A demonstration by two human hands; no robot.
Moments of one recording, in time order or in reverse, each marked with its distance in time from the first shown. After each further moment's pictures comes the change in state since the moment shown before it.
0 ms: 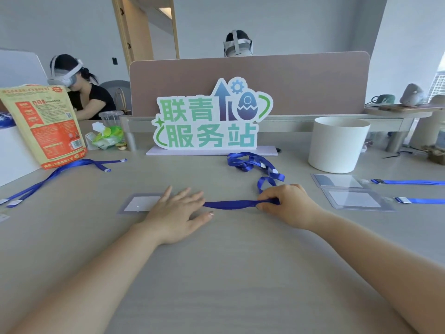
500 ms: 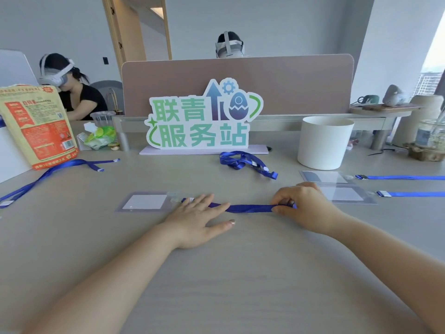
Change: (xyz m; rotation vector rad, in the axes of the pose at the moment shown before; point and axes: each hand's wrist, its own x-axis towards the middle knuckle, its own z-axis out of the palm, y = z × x) left_hand -0.010 0.051 -0.005 -0.114 -0.169 0.073; right_hand -0.041 0.024 -0.023 -0.030 0.088 -0.018
